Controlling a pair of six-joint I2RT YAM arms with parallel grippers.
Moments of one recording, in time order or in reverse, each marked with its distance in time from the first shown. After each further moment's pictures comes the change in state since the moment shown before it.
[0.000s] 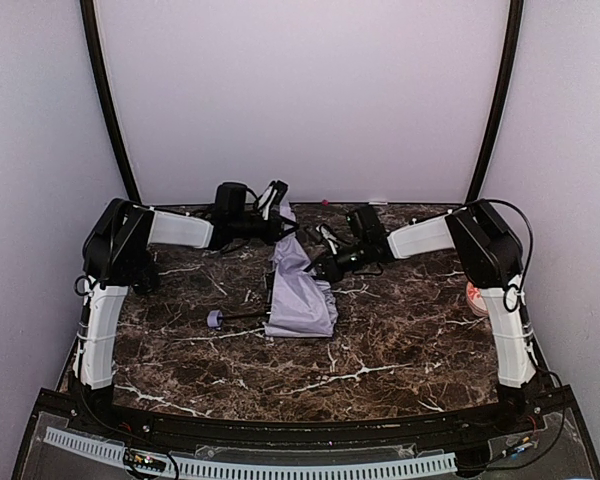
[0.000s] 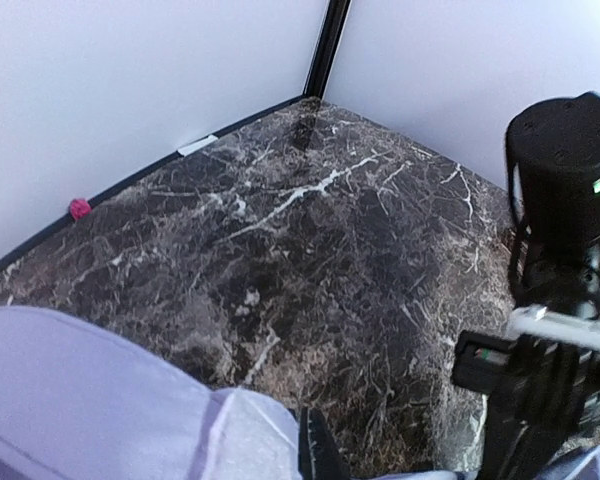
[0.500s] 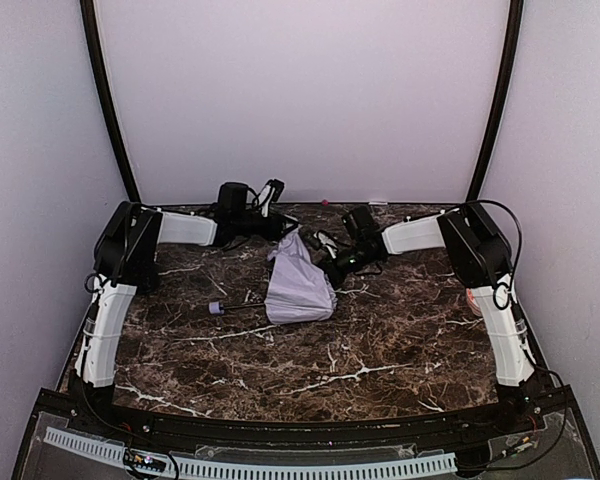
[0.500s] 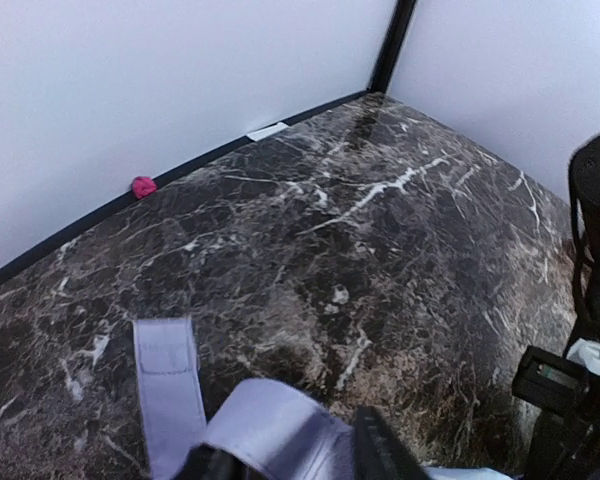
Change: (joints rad) left arm 0.023 0.114 0.147 -0.026 -0.072 -0.021; right arm -0.015 0.109 0.154 -0.235 0.072 -0.171
